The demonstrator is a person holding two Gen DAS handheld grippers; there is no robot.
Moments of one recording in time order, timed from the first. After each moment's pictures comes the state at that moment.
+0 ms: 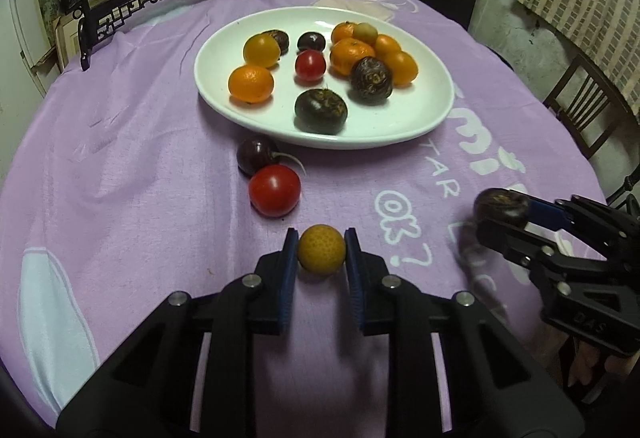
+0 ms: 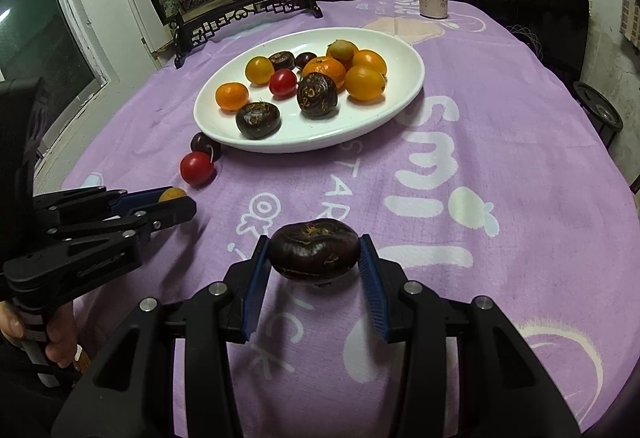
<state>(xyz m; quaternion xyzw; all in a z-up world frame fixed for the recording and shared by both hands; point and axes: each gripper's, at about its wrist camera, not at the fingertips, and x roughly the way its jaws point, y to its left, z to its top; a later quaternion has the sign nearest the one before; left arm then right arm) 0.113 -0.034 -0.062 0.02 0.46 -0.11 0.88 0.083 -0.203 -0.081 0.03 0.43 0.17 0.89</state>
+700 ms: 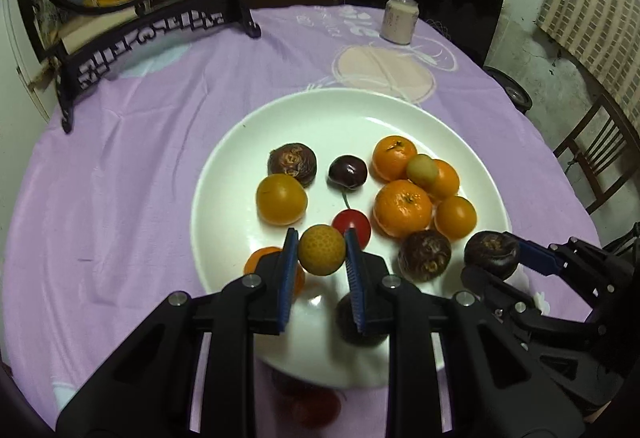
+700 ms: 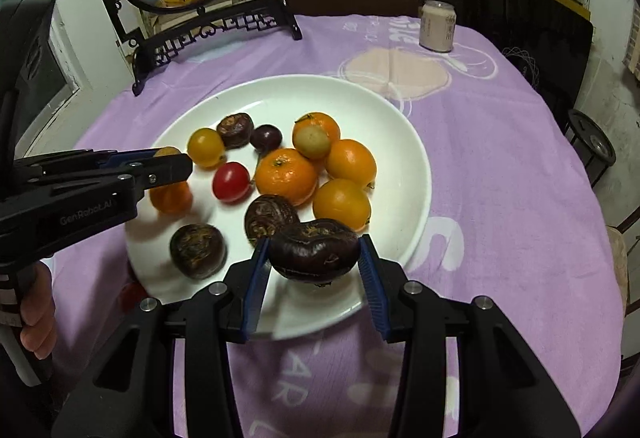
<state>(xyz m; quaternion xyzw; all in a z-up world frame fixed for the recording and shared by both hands) 0.262 -0.037 -0.027 0.01 0.45 -0.10 0.89 0.209 -0.189 -0.063 0.00 0.43 0.14 0.89</state>
